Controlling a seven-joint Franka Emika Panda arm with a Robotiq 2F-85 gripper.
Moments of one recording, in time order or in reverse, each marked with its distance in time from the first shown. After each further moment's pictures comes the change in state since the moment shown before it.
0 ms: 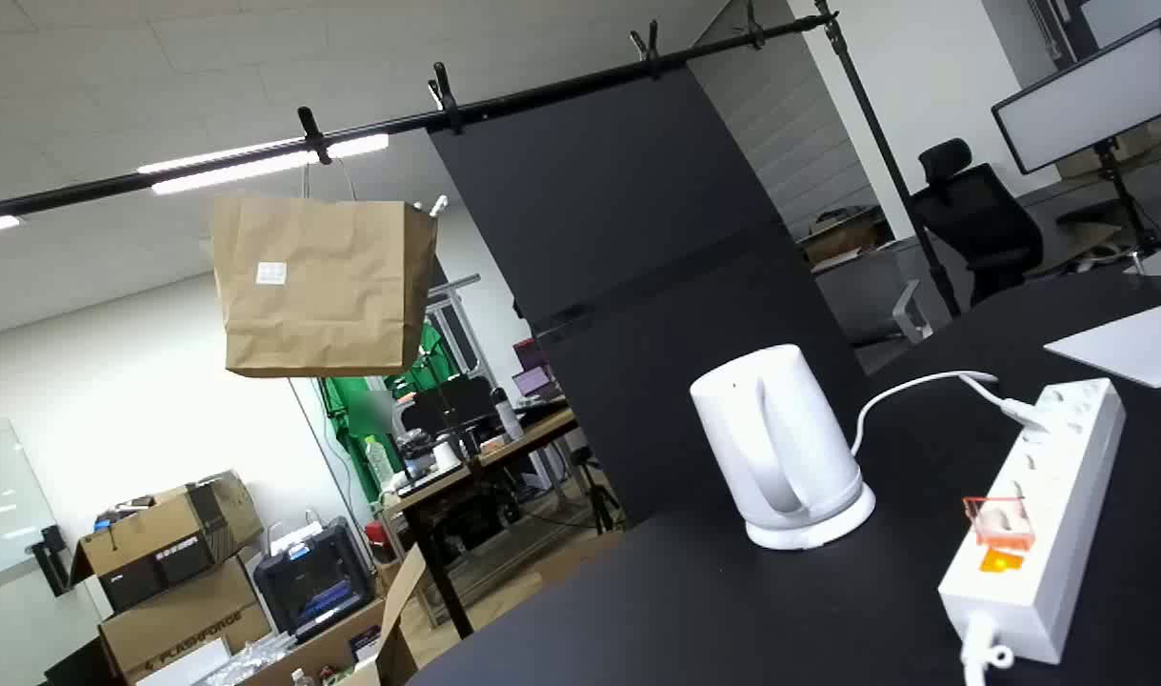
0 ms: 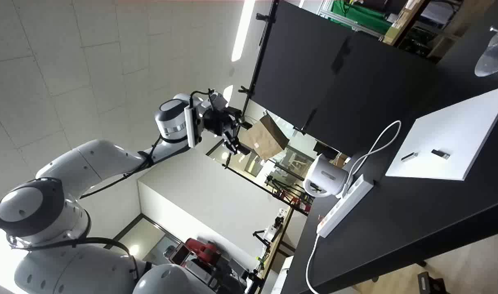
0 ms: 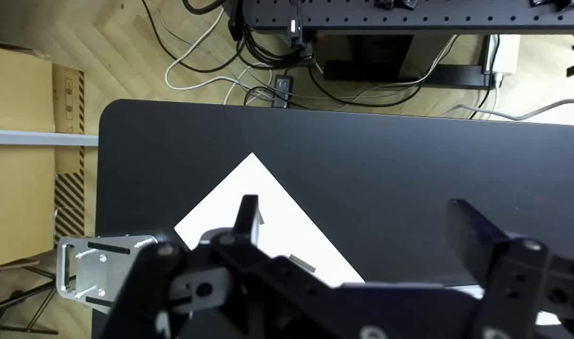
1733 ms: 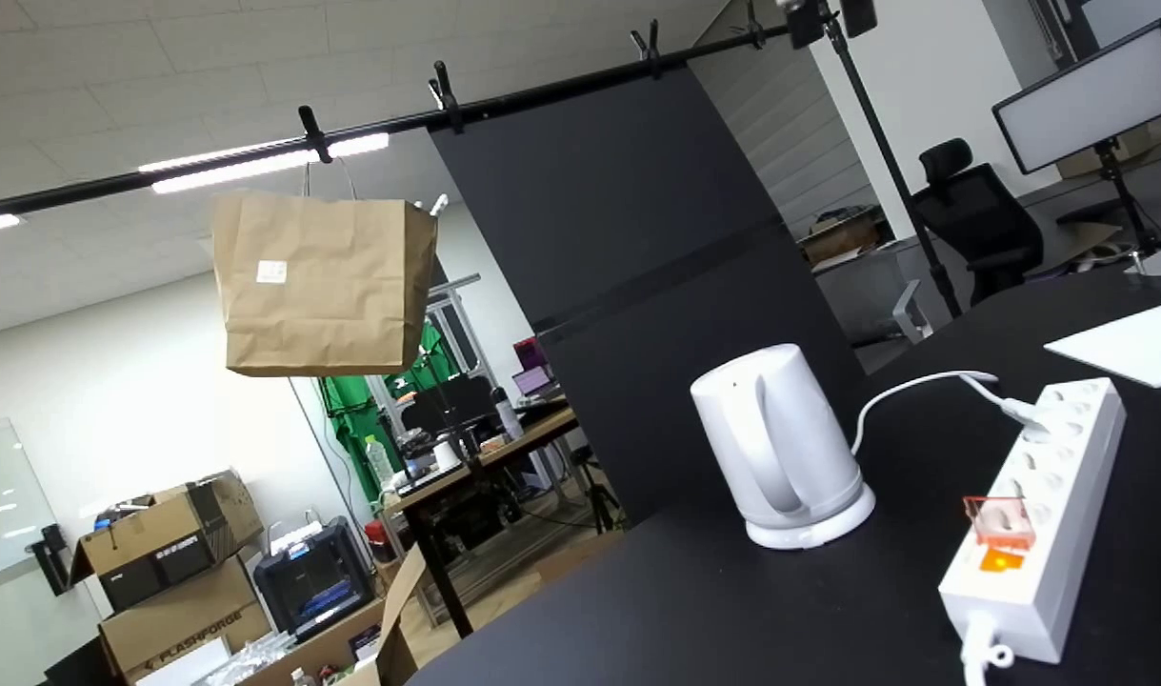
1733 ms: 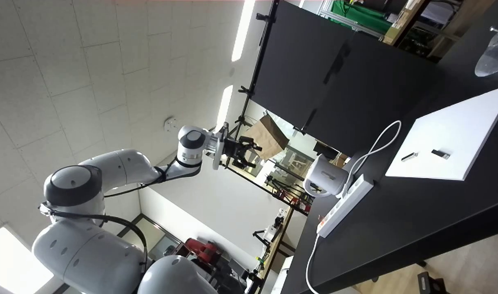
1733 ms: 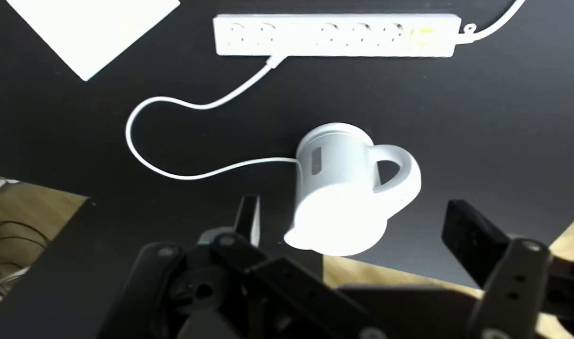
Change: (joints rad) arm 0.204 0.182 0.155 0.071 0.229 0.575 0.150
